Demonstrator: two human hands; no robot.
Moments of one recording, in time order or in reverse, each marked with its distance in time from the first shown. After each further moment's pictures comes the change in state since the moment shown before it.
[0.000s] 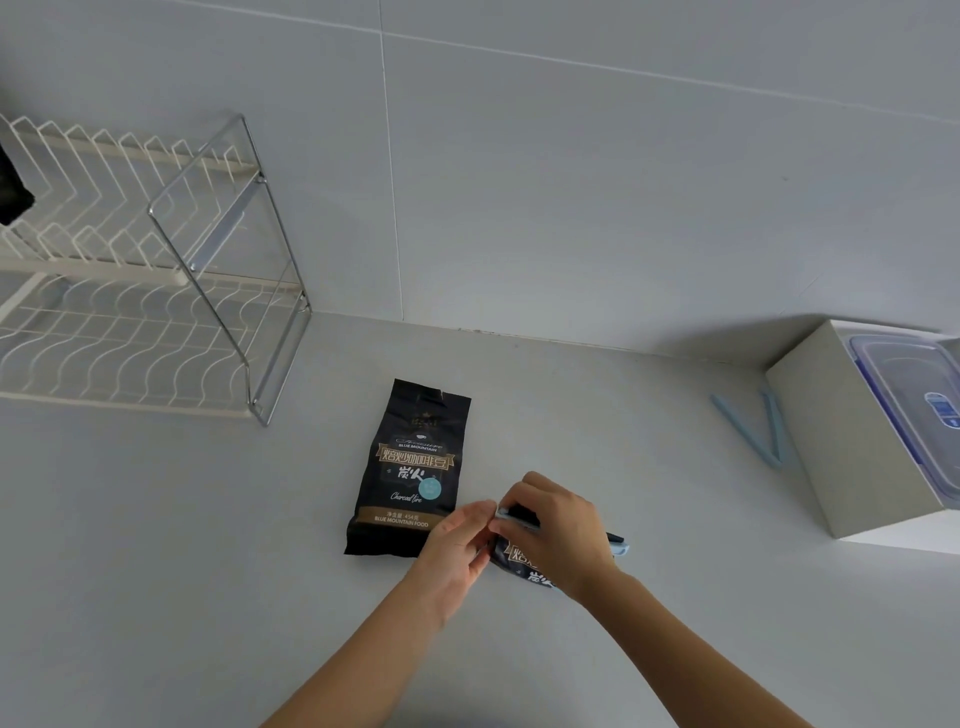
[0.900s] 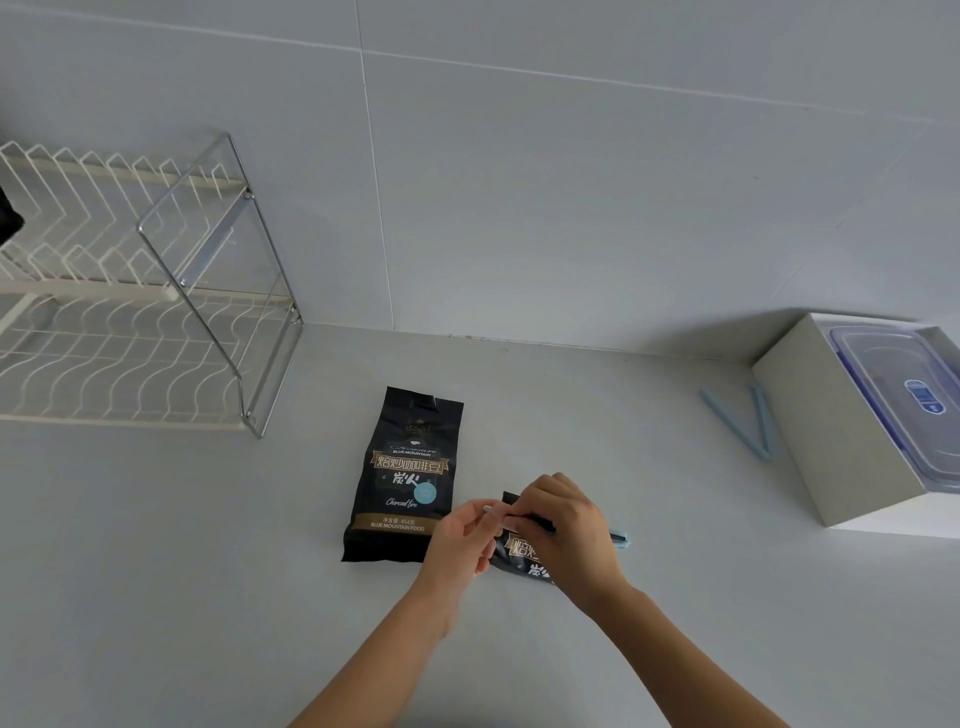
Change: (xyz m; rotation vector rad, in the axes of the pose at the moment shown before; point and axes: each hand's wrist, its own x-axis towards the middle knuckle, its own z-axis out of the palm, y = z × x) left_hand -0.010 -0.001 0.008 0.422 -0.039 0.232; right_hand -0.017 -0.006 -0.011 0.178 0.201 -0.050
